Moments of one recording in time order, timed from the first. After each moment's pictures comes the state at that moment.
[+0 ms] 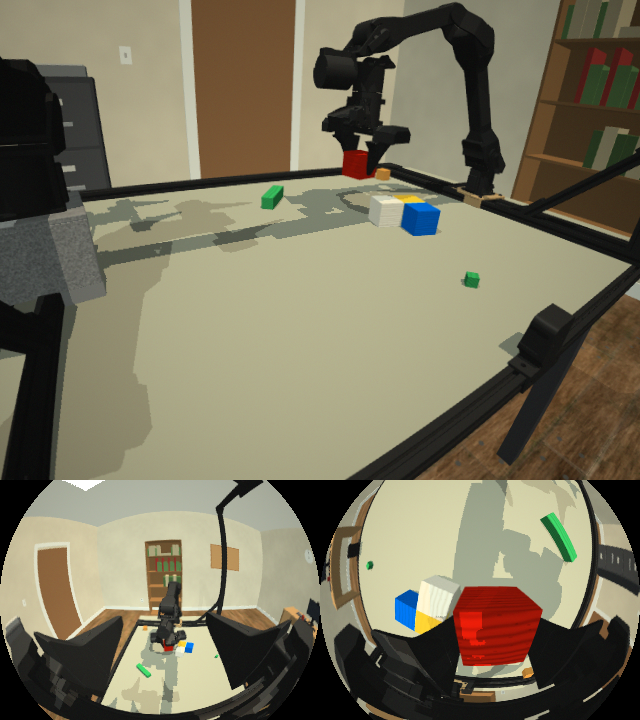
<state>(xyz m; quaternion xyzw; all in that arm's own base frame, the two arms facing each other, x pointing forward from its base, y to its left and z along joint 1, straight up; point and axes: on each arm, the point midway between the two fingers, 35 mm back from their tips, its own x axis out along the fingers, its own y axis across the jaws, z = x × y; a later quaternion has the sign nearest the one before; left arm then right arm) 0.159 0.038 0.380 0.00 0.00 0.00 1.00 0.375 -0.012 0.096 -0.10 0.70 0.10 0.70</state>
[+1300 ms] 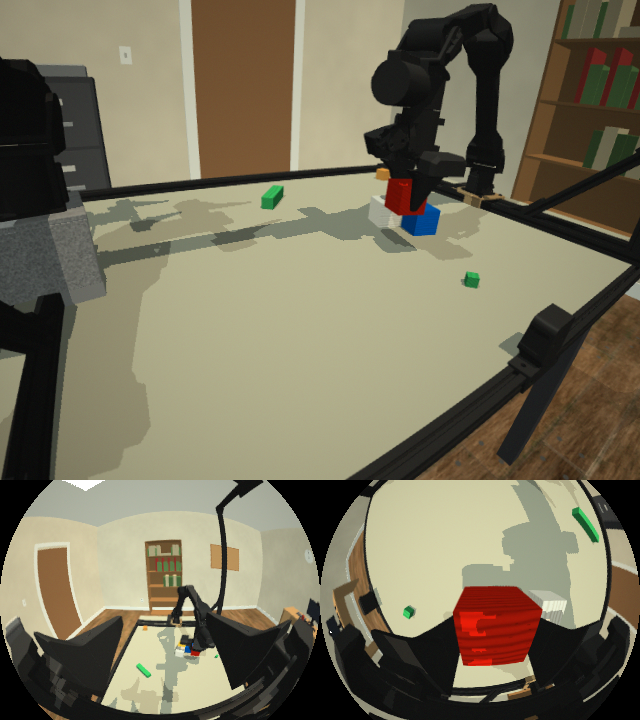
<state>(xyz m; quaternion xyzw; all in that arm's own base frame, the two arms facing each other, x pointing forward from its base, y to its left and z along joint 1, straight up) 0.159 0.038 0.380 0.00 0.00 0.00 1.00 0.382 0.149 0.076 0.05 0.70 -0.05 0.71</state>
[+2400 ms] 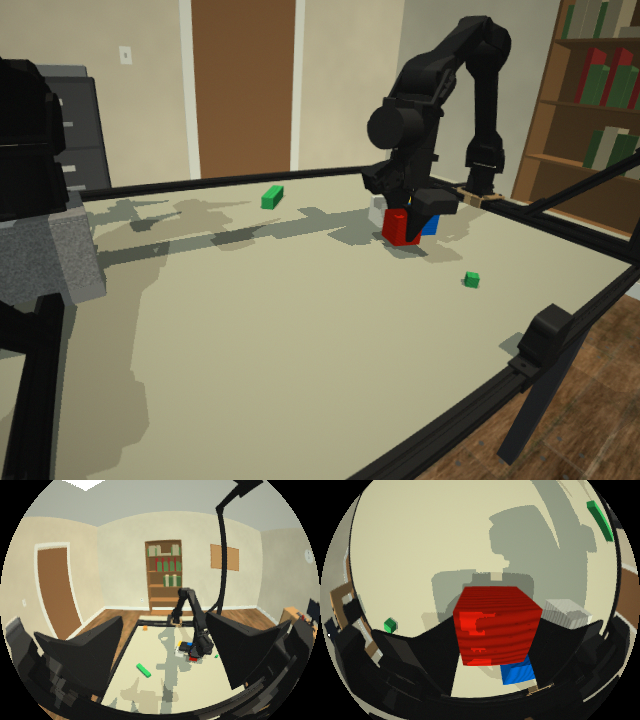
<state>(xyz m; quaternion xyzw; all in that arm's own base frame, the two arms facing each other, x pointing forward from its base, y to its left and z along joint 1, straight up) 0.159 0.038 0.380 0.00 0.00 0.00 1.00 0.378 0.148 0.021 0.05 0.70 -0.05 0.71</state>
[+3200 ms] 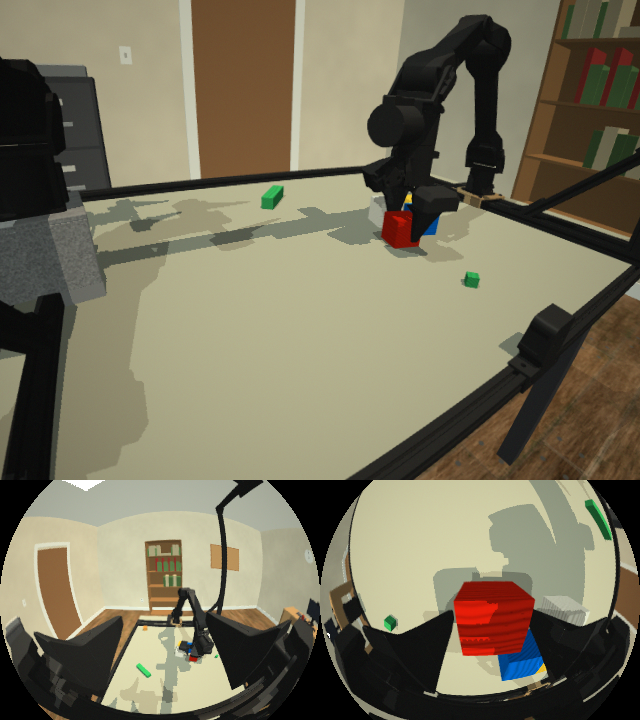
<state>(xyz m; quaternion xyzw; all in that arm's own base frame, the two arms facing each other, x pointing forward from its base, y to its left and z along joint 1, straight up) 0.159 0.038 0.380 0.00 0.00 0.00 1.00 0.376 0.147 0.026 0.05 0.71 -0.06 0.70</state>
